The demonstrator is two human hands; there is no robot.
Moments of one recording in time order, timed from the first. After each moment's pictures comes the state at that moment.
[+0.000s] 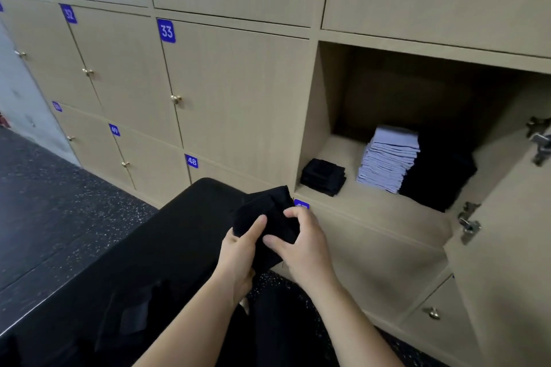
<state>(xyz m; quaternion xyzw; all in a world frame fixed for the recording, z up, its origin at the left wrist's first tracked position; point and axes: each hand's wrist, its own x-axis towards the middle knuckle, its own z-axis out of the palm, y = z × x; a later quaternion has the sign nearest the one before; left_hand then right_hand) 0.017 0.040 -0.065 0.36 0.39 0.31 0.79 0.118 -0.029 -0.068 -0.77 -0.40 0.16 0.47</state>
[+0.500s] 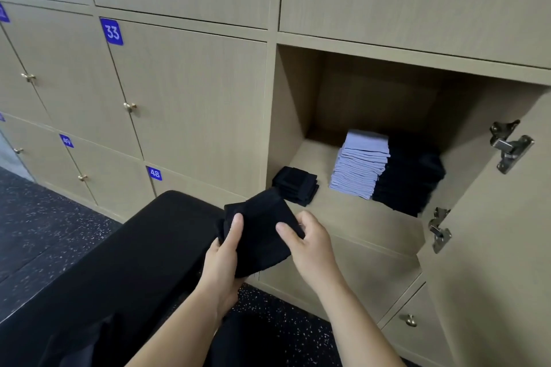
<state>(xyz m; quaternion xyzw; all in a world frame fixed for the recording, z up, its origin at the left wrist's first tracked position) 0.071 0.050 -0.077 0.38 0.38 0.29 0.79 0.193 -0.034 -0.064 -0.73 -0.35 0.20 0.55</state>
